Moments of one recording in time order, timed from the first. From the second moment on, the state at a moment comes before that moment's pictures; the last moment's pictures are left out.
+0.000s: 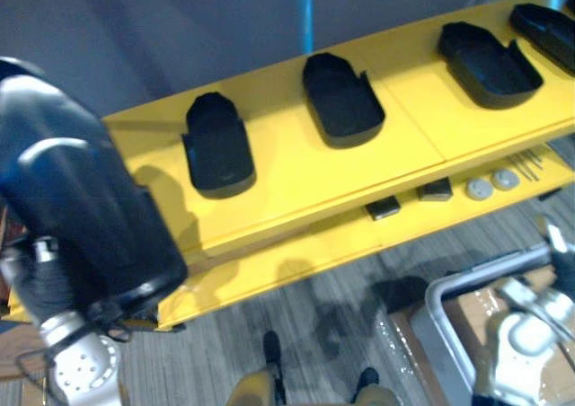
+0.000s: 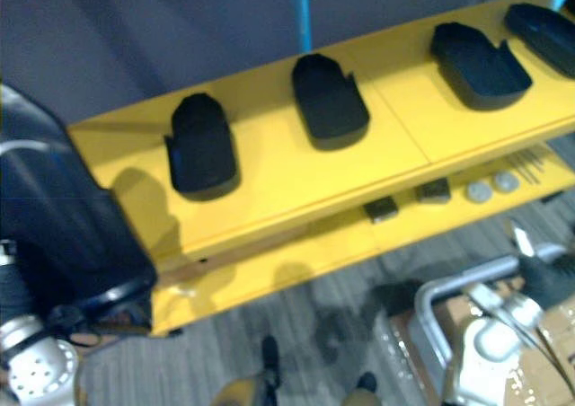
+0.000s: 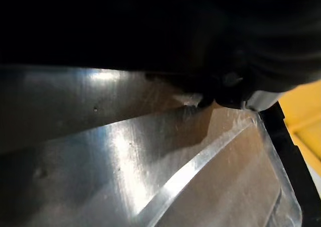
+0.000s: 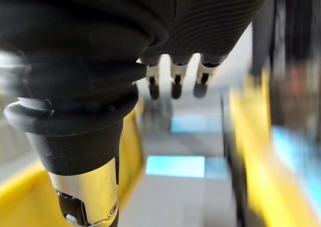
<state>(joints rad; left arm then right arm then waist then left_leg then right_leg) 0.26 0.11 0.58 -0.44 0.12 -0.06 0.44 0.16 -0.10 -0.60 -0.14 0.09 -0.47 -0.51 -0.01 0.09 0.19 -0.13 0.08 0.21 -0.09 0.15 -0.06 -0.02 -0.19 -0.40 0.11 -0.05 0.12</state>
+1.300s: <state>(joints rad) -0.63 1.04 0.33 0.82 -0.08 0.22 -0.02 0.15 -0.19 -0.38 0.83 0.26 -0.26 0.05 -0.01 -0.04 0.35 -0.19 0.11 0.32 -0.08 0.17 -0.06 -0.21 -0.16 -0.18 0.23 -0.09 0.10</state>
